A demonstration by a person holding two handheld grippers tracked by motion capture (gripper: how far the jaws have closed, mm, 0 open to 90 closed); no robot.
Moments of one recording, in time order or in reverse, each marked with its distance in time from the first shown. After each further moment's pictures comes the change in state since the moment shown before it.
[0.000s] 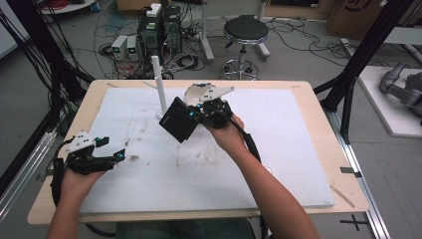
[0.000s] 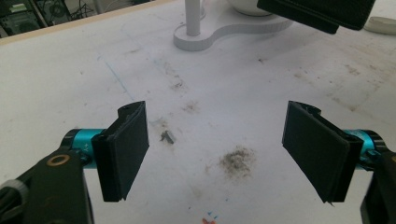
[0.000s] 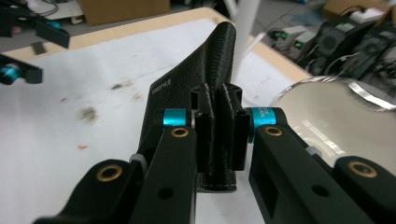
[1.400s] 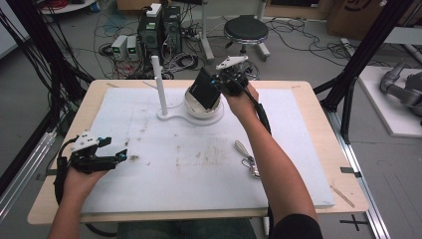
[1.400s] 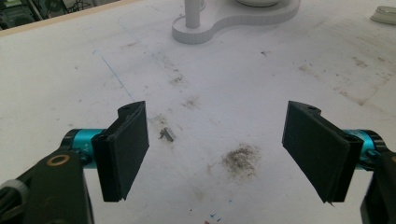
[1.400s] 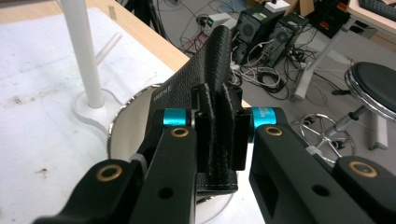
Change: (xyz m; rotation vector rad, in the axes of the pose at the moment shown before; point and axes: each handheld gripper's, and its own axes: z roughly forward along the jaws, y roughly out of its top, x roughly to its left) left arm 0.001 -0.004 0.007 0.025 0.003 -0.001; right arm -0.094 0.021 0.006 0.075 -0.267 -0.002
